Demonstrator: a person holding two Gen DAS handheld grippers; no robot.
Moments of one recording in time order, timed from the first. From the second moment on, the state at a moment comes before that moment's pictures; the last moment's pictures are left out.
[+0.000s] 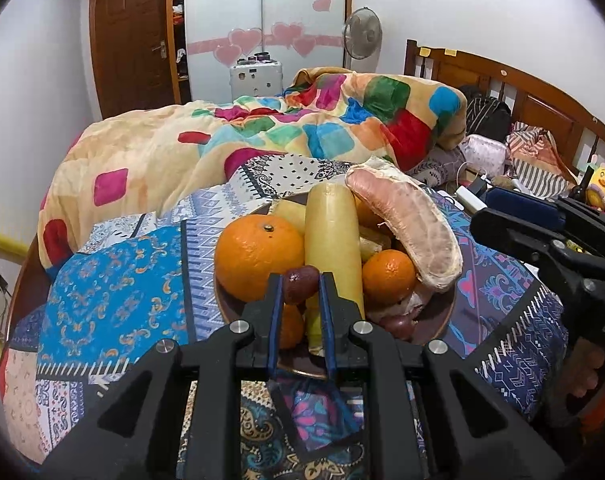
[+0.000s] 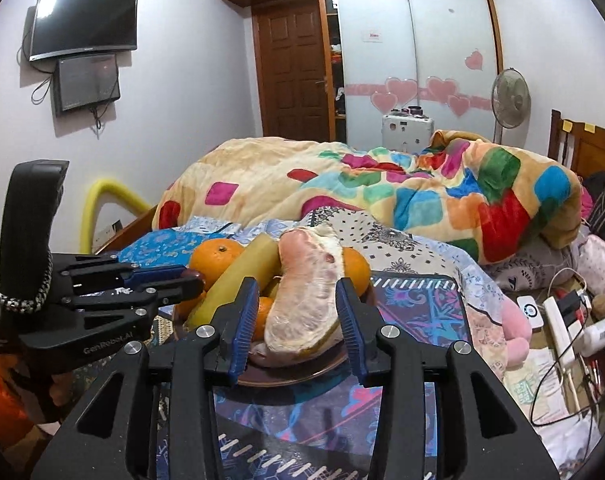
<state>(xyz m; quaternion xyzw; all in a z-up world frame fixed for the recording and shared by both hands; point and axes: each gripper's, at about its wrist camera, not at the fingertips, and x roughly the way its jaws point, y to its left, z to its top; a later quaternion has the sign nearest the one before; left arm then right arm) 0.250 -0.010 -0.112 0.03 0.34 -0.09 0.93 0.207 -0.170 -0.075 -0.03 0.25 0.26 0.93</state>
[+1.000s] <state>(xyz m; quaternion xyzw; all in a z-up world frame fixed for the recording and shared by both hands) 0.066 -0.006 0.036 -0.01 0.14 -0.05 0.99 0.068 -0.199 0.043 -0.01 0.09 0.24 0.97</state>
